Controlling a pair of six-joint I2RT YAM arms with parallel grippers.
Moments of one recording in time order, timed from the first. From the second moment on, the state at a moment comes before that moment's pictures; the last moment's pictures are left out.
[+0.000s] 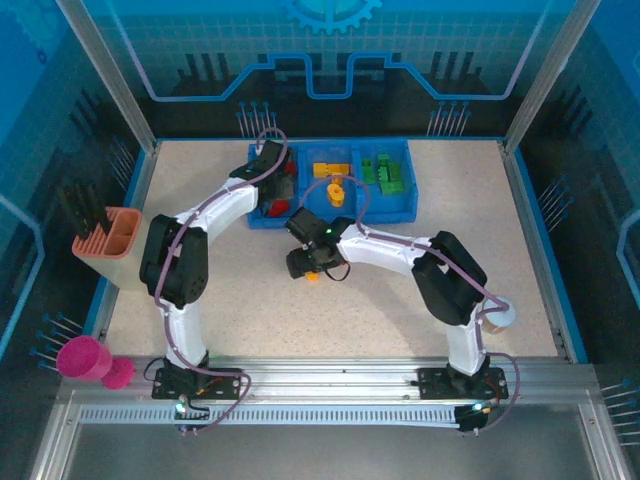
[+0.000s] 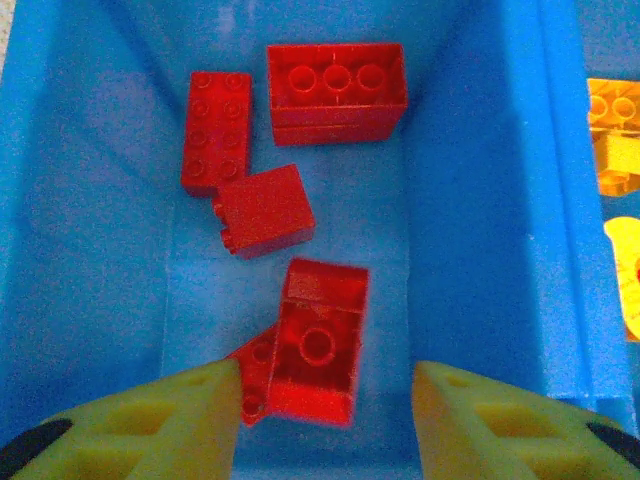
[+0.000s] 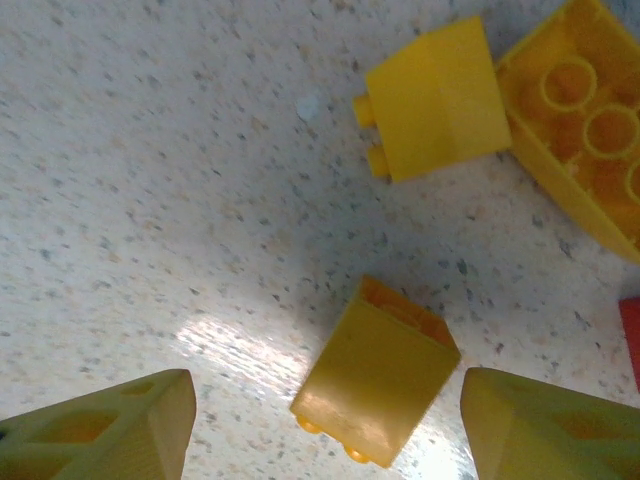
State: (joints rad) left arm -0.34 1.93 1.53 -0.50 -0.23 -0.43; right arm 0.89 1.98 1.46 -0.68 0.06 0.52
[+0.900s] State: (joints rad) left arm -0.34 1.40 1.25 -0.60 -0.26 -0.35; right arm 0.86 1.97 1.41 -0.73 0.07 0.43
